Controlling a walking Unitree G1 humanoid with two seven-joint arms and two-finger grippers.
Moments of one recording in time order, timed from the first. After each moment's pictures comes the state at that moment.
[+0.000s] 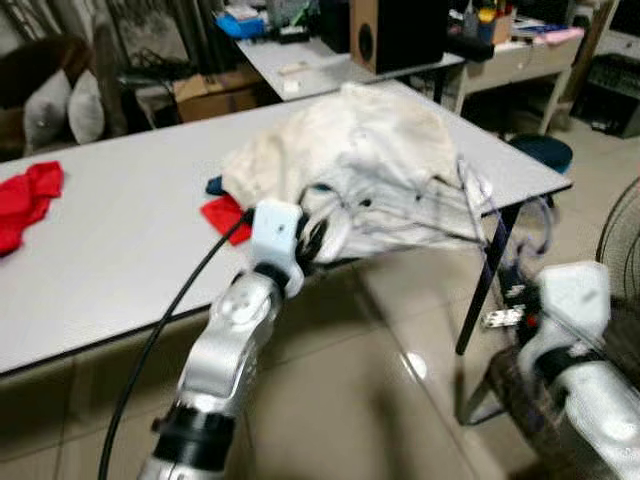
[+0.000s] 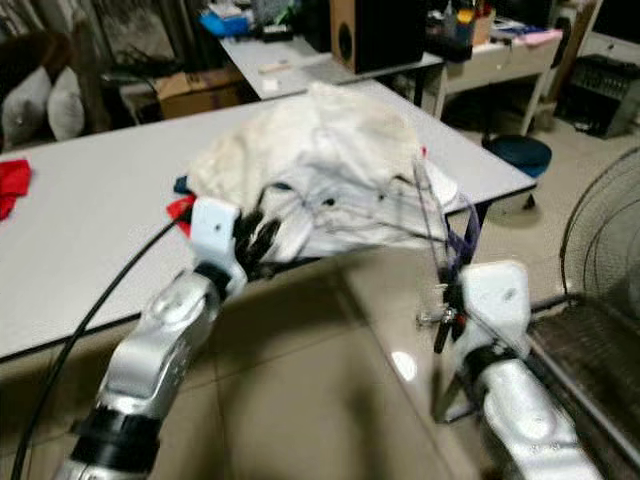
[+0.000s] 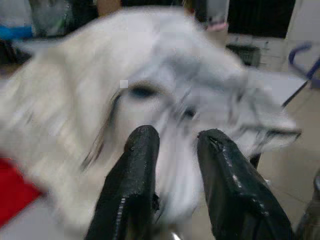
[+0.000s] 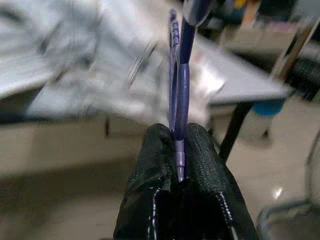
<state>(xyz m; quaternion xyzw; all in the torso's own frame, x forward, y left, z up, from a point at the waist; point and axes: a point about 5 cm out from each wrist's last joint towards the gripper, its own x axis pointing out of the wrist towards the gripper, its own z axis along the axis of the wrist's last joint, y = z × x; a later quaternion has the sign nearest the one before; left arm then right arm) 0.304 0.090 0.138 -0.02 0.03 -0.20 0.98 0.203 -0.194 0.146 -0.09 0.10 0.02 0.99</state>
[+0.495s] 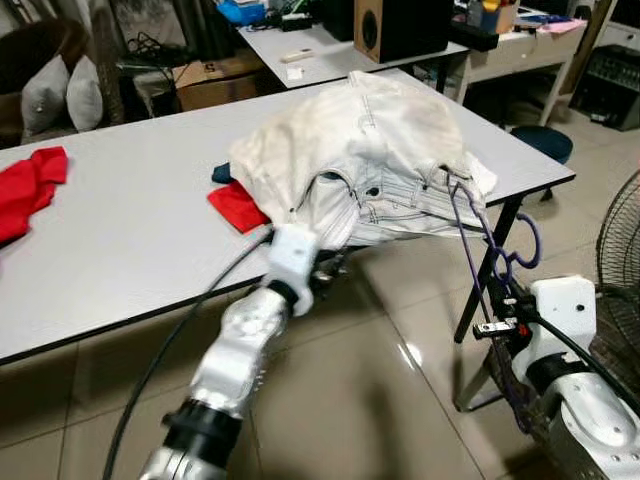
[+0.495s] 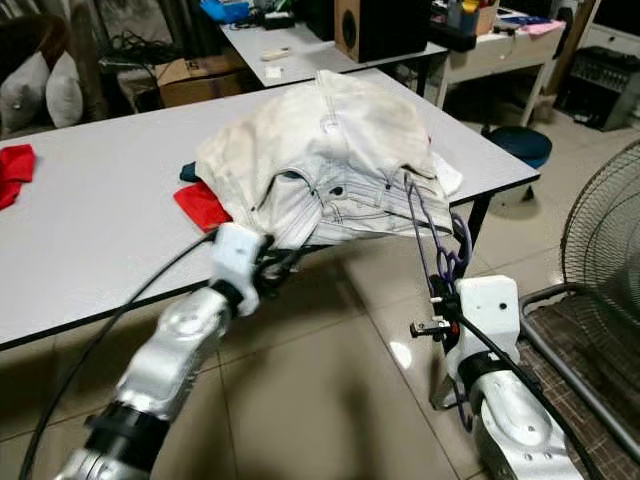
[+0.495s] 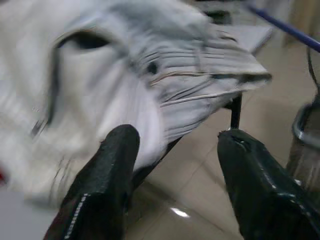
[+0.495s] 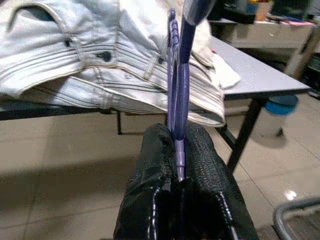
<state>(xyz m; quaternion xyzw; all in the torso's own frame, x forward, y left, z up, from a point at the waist) 0.307 0.066 0.114 0.08 0.03 -0.28 0.96 0.202 -0.193 0.143 -0.08 0.07 0.04 0.99</state>
